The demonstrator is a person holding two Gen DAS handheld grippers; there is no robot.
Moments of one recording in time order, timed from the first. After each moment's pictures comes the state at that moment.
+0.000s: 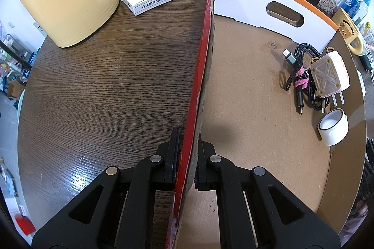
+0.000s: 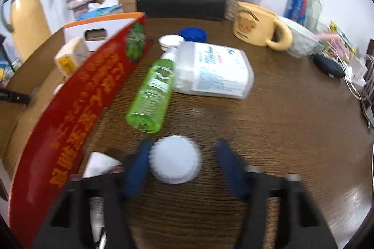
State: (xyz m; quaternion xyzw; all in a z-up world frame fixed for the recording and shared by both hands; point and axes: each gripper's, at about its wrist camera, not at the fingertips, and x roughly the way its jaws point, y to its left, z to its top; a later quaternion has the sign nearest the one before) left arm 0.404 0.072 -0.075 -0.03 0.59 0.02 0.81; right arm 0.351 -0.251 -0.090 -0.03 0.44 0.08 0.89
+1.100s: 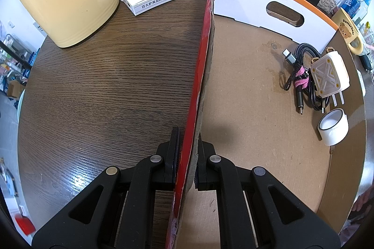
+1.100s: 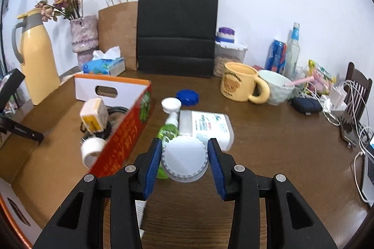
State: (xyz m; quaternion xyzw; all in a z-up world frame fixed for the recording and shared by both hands) left arm 0.404 0.072 -0.075 -0.03 0.59 0.02 0.81; right arm 0.326 -0.237 -0.024 -0.03 0.30 0.05 0.95
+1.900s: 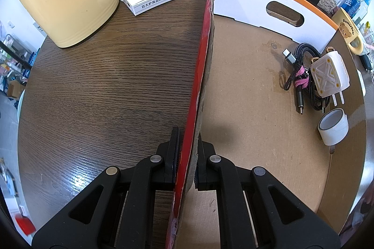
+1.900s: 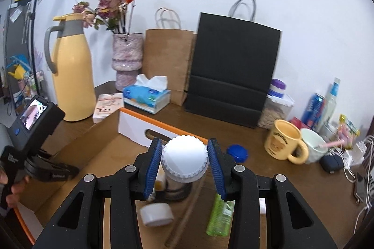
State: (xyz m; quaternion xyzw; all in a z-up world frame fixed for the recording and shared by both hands) left arm 0.404 0.072 -0.075 -0.03 0.59 0.02 0.81; right arm 0.362 -0.137 0.026 -0.09 0.24 0.14 0.96
